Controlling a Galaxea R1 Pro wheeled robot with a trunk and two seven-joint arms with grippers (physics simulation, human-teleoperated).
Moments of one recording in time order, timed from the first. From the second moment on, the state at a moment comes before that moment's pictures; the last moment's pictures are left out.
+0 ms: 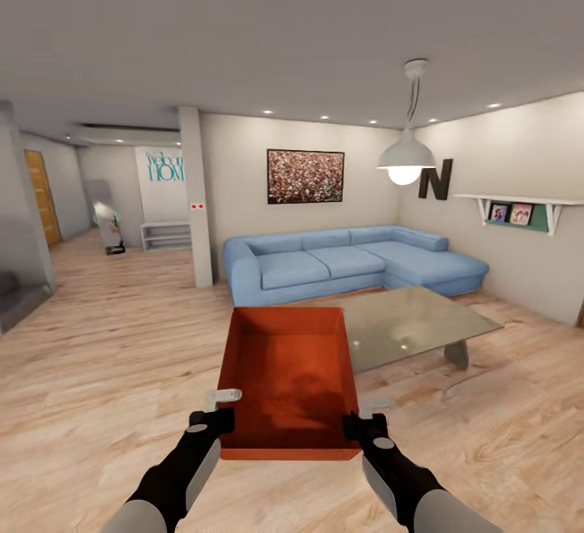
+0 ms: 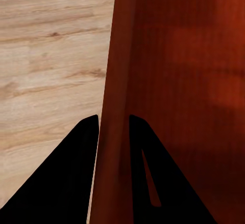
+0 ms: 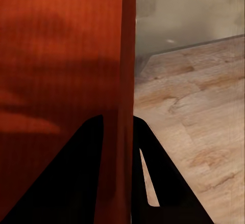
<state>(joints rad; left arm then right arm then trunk) -0.52 -0.09 -0.12 -0.61 0.15 0.21 0.27 -0.60 0.08 0.27 -0.34 -0.17 -0.06 -0.18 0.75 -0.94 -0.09</state>
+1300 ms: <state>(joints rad) -0.52 -0.09 -0.12 -0.61 0.15 0.21 0.26 -0.60 0.08 0.28 -0.34 -0.17 -0.06 -0.18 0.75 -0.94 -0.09</state>
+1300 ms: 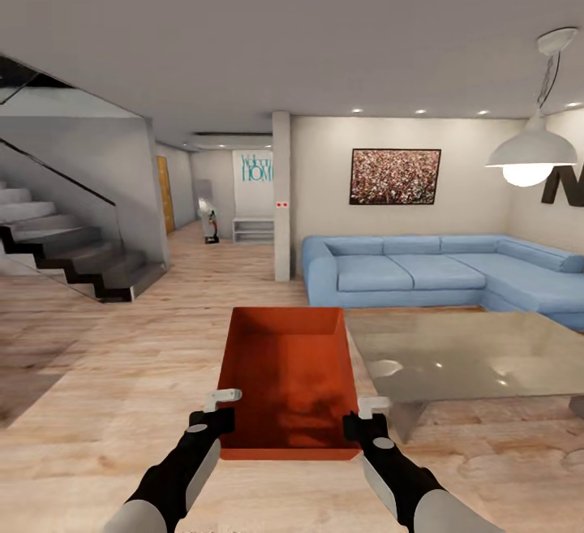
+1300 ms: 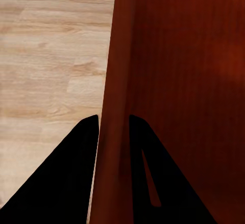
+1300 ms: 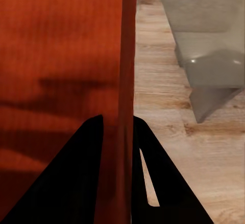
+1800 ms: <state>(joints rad) -0.52 -0.09 -0.12 -0.61 0.15 0.21 0.27 -0.60 0.08 0.28 -0.34 -0.17 -0.06 -0.18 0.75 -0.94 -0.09</state>
